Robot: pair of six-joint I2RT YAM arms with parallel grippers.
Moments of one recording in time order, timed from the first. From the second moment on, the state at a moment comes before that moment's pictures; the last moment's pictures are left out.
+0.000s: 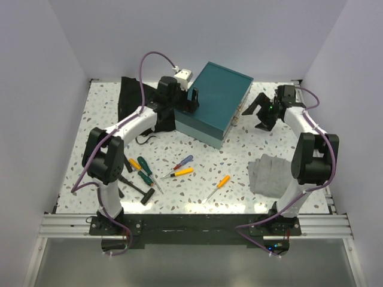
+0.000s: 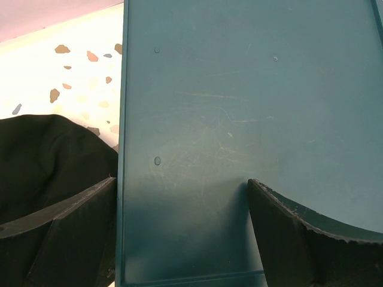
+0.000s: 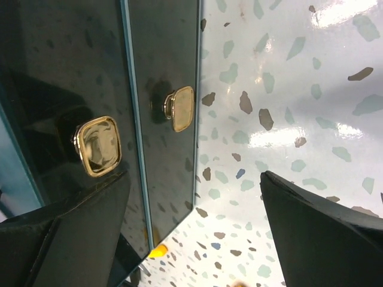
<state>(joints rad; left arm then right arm) -0.47 1.90 1.51 -0.07 0.11 -0.13 -0.07 1.80 1.34 -0.48 -0.38 0.64</state>
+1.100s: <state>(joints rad) -0.49 1.89 1.47 -0.02 0.08 -0.12 -0.03 2.03 1.40 -0.42 -0.39 0.77</state>
